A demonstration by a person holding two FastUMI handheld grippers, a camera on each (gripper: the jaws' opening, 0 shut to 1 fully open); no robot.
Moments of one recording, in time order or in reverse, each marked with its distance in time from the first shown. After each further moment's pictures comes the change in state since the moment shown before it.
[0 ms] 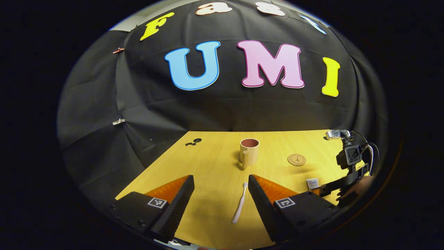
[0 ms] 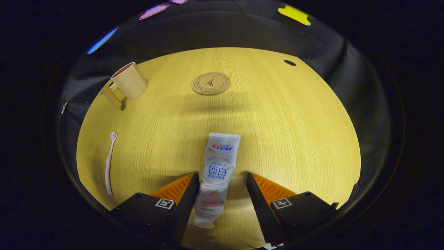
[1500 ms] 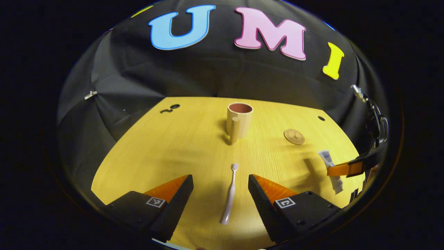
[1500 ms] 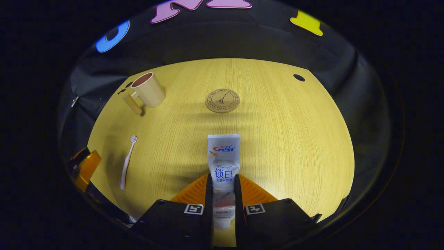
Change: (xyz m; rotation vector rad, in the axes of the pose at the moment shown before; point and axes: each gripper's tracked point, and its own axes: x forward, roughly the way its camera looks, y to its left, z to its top) left arm 0.093 -0.033 -0.087 -0.029 0.313 -0.176; right arm -0.049 -0.001 0.038 -0.049 -0.041 0.104
